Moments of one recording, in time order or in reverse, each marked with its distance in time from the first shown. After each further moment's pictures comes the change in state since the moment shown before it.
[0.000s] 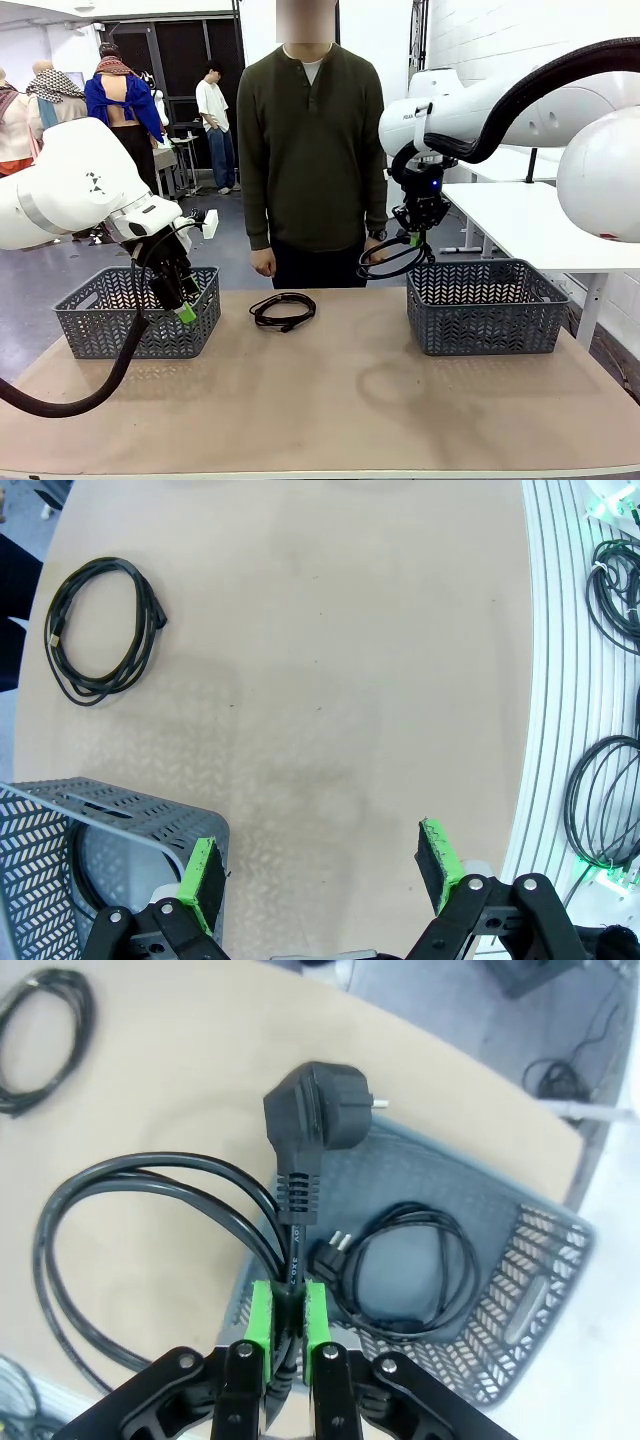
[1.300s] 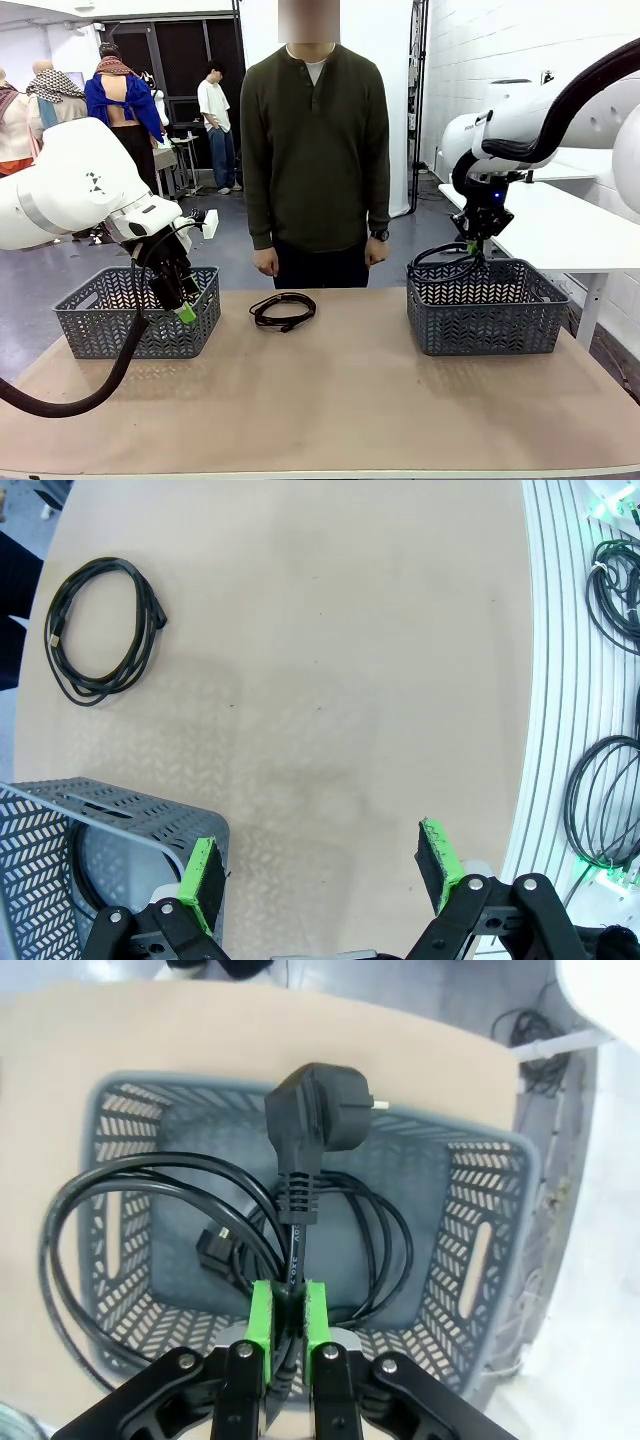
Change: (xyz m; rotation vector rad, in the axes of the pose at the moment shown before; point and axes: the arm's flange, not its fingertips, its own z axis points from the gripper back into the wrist) left arm 0.000 0.000 0.000 0.000 0.000 0.000; right arm -0.052 -0.107 -0.028 -0.003 -0.049 -0.198
